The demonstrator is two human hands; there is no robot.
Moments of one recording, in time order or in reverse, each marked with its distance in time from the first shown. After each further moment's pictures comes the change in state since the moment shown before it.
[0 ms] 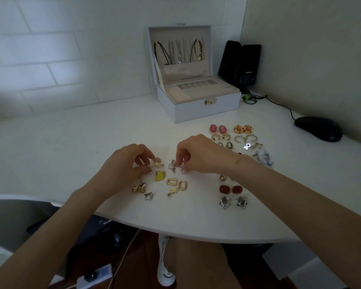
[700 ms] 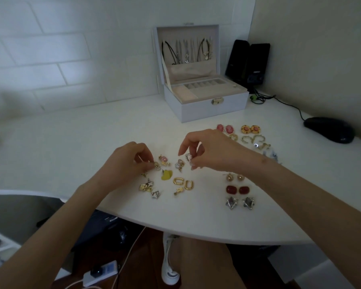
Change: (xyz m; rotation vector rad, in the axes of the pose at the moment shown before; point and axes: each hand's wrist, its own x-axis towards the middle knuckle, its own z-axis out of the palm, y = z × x) left_hand 0.002 -0.009 -0.004 -0.031 0.021 -0.134; right_hand -0.017 -0.004 -0.012 0.284 0.069 -0.007
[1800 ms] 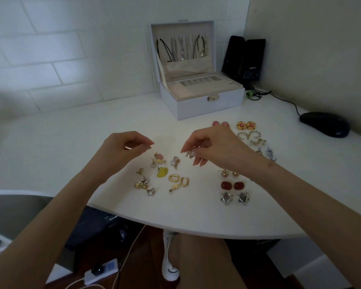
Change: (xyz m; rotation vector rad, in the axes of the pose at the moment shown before) left_hand -0.001 0.013 -0.014 -0.318 0.073 0.025; right_hand -0.014 0.012 -0.001 0.226 0.130 -0.013
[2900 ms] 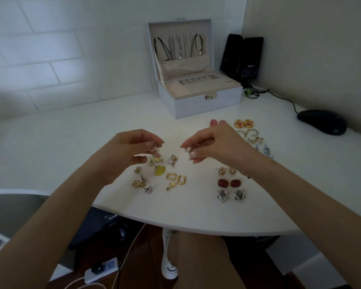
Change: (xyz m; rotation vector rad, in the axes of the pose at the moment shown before) left_hand -0.010 0.032 0.004 -0.406 -0.225 -0.182; right_hand -0.008 0.003 -0.006 0.193 0.014 0.062
